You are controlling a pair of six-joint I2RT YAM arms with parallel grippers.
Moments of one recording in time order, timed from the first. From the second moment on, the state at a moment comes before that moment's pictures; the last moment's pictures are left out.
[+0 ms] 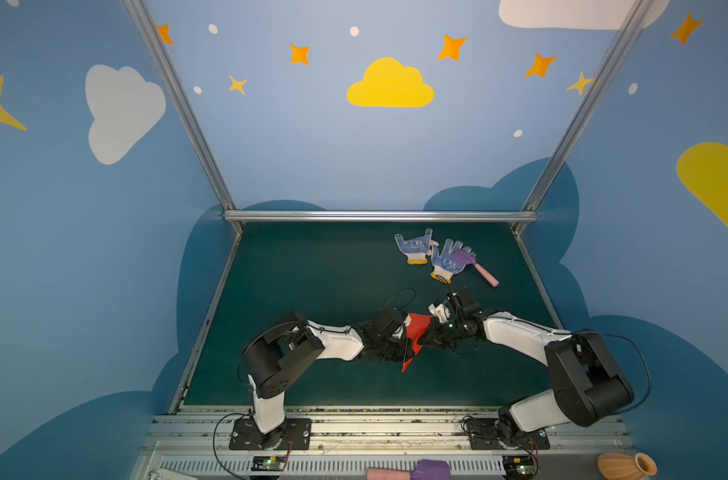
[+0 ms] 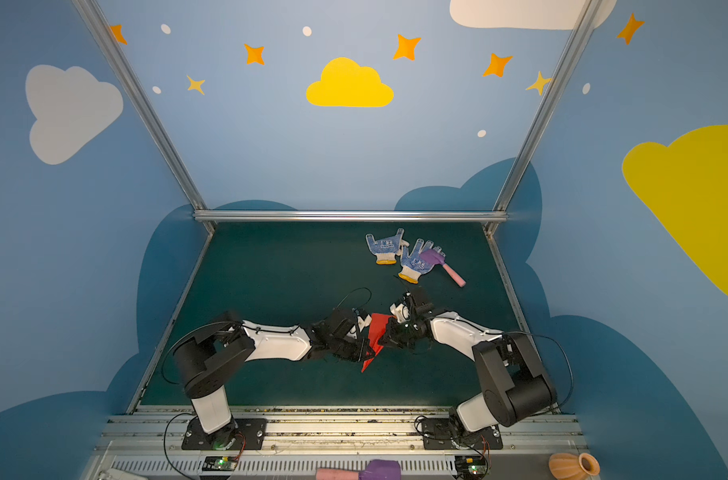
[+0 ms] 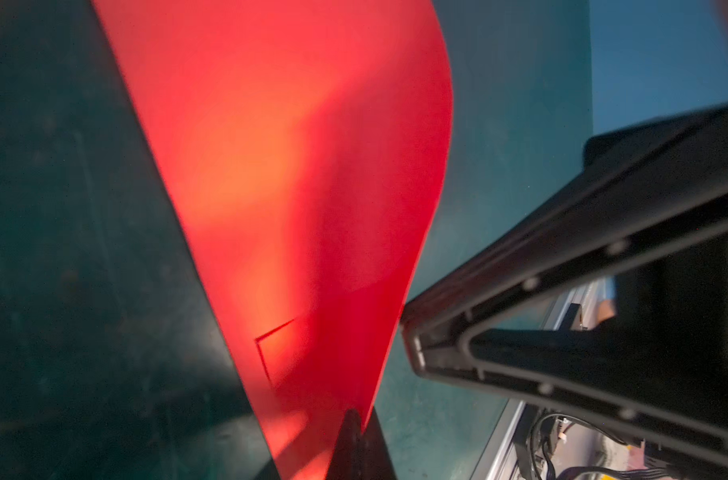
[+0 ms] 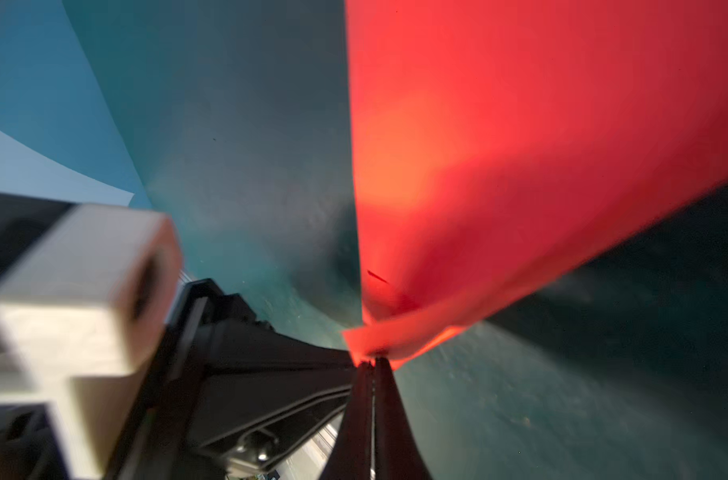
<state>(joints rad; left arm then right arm) -0.92 1.83 0.85 0.15 0.40 -0.76 0.45 1.50 0.70 -0.37 -0.64 0.65</state>
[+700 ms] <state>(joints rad) -0.89 1.85 0.85 0.17 0.46 -0.76 0.46 1.64 0.72 -0.28 -0.62 0.65</state>
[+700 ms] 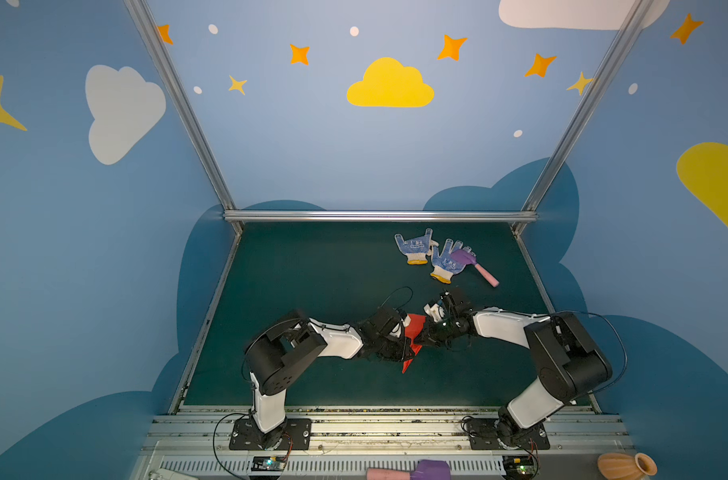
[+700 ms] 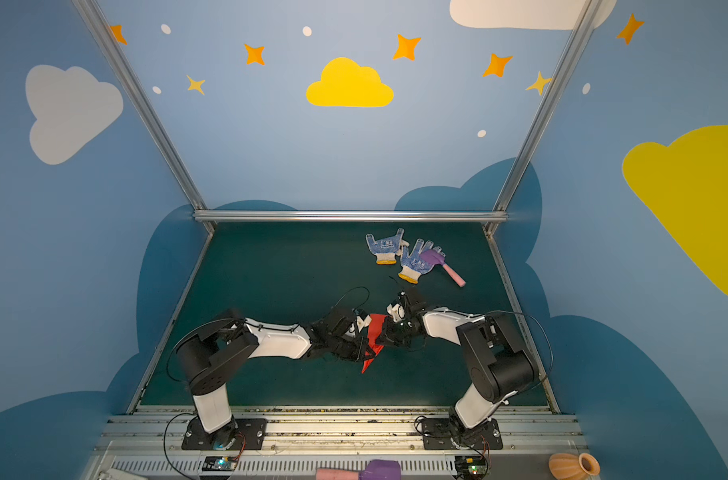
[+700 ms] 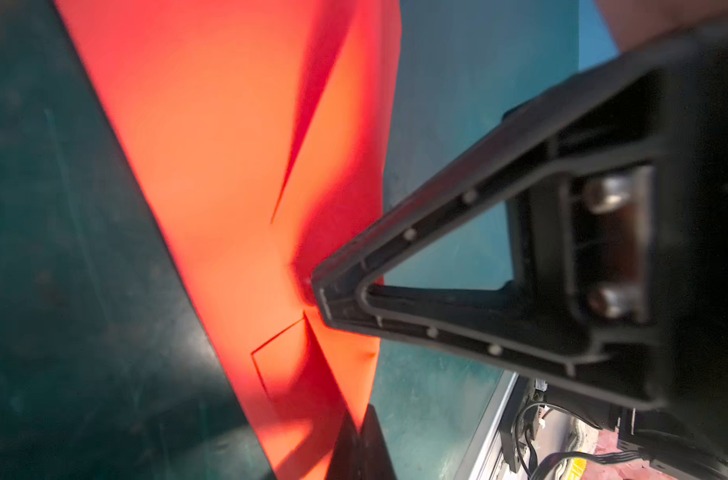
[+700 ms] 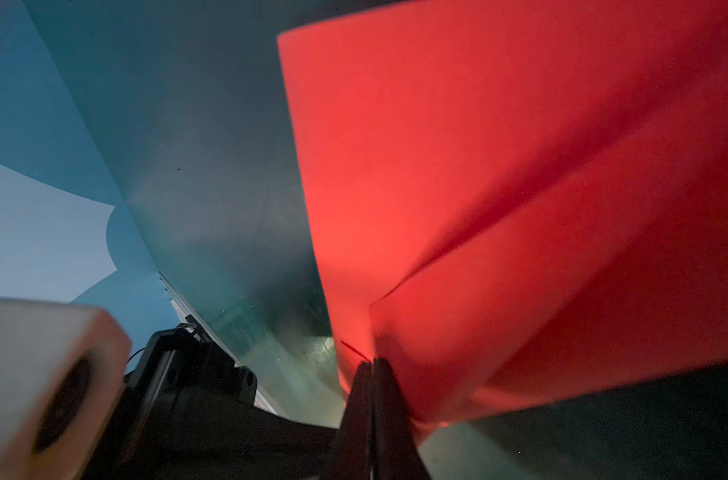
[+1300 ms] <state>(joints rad) -0.89 1.73 0.88 -0.04 0.30 -0.66 0.46 1.66 0.72 -0.25 -0.64 0.65</state>
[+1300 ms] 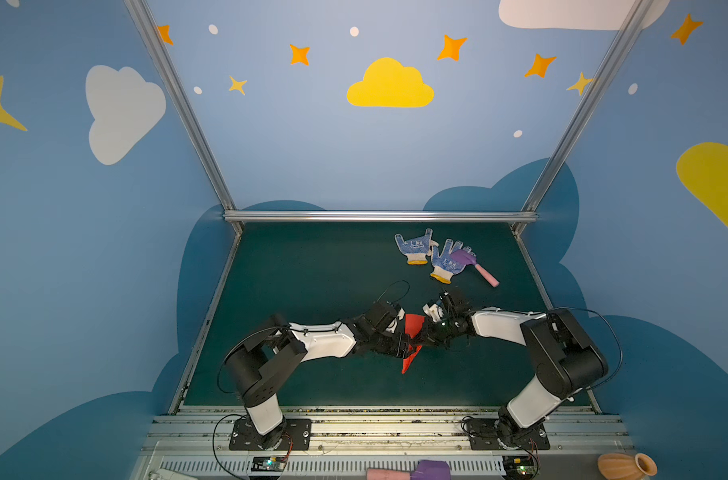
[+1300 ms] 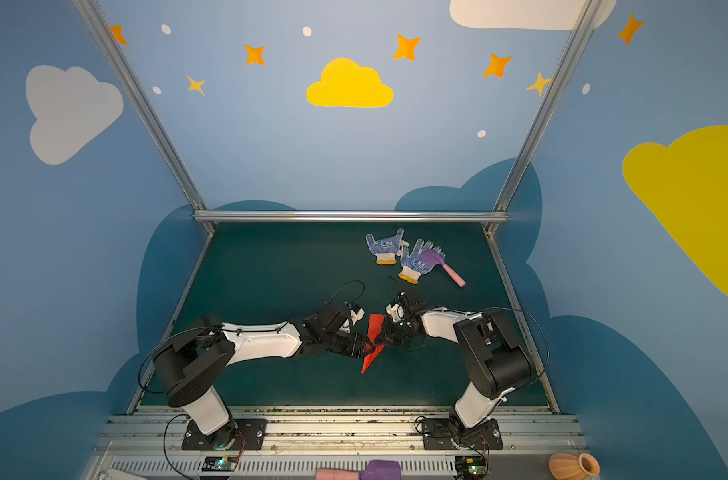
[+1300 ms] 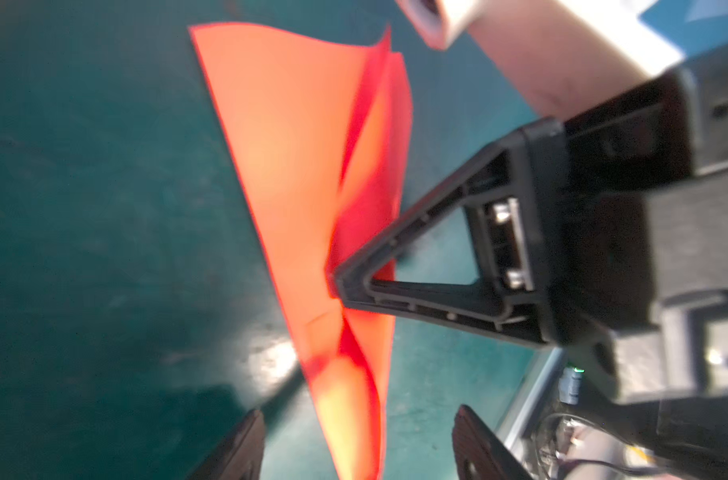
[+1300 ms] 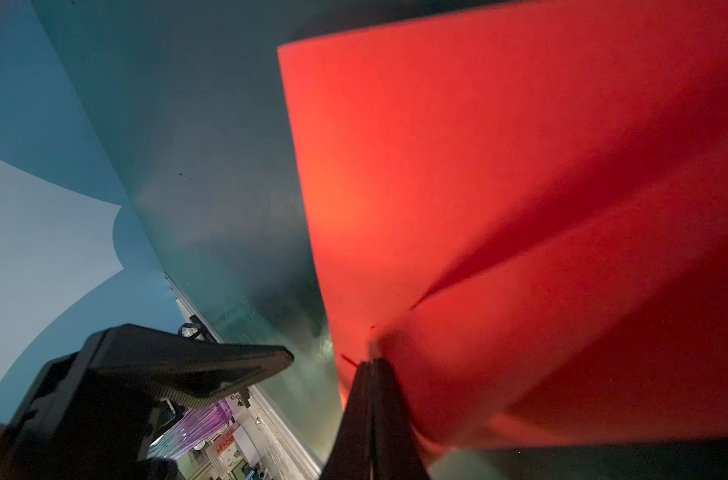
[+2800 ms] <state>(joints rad) -0.98 1.85 1.06 -0.27 0.06 -0.52 0.46 1.56 0.74 -0.29 -0.65 0.67</state>
